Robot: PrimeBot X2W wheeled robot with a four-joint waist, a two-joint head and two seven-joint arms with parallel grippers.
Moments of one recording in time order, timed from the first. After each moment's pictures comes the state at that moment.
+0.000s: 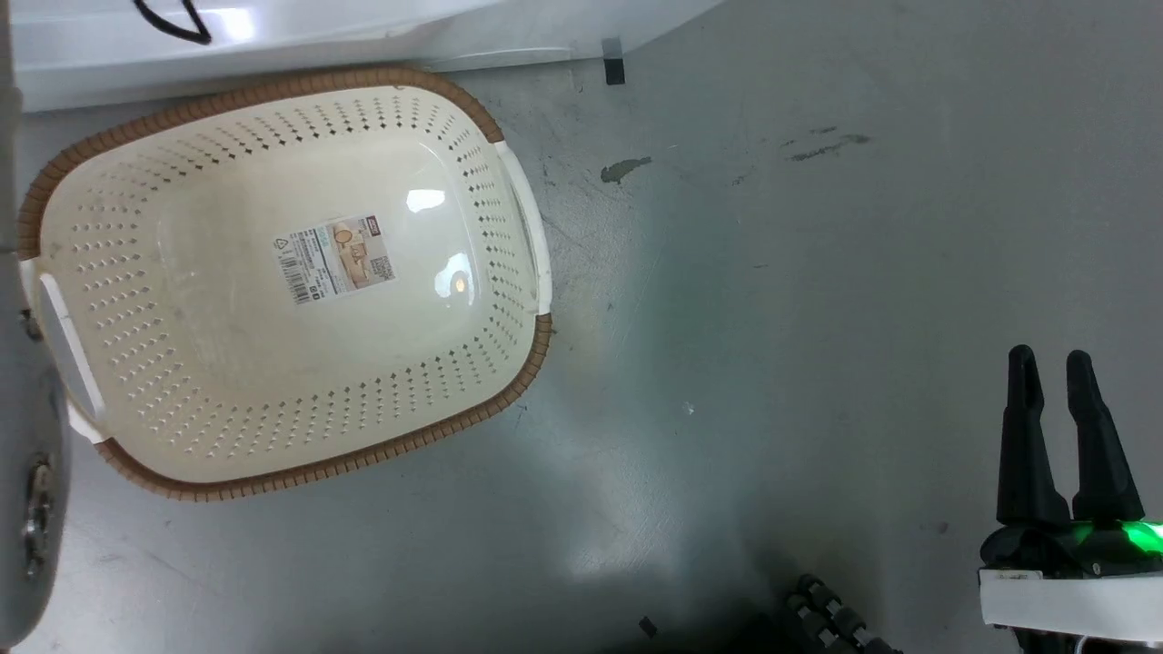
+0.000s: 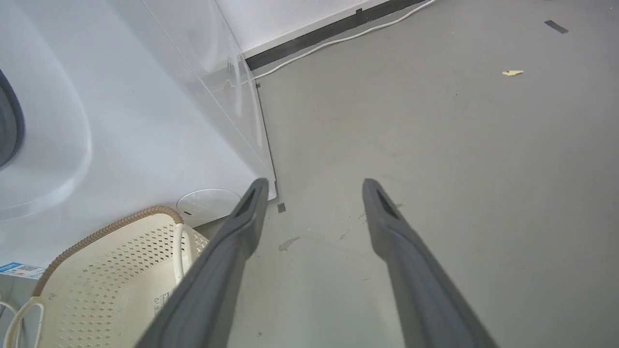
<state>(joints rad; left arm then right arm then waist) -1.62 0.31 -0.22 0.85 -0.19 0.10 -0.19 0.02 -0.05 -0.04 -0.21 0.54 0.13 -0.26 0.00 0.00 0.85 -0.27</state>
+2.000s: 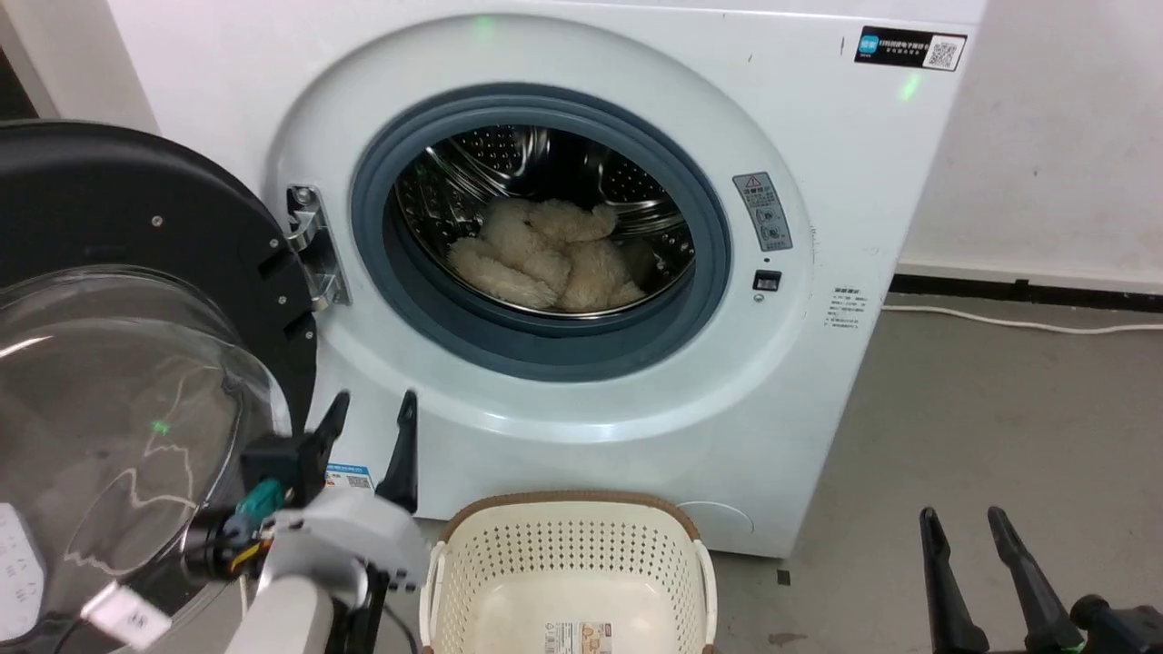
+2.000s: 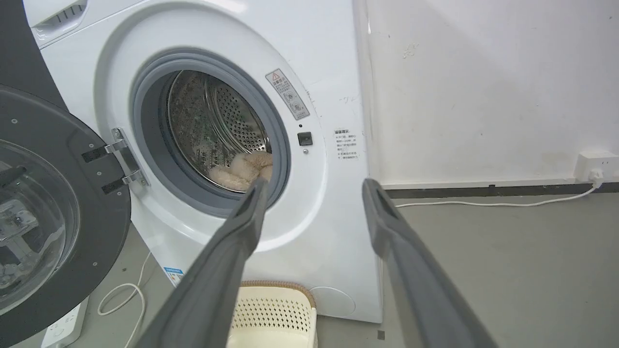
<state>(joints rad) -0.30 0.18 -0.20 0.40 -0.33 0.02 -0.17 0.17 -0.05 -0.03 -0.05 0.26 0.13 -0.20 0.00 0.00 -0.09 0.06</state>
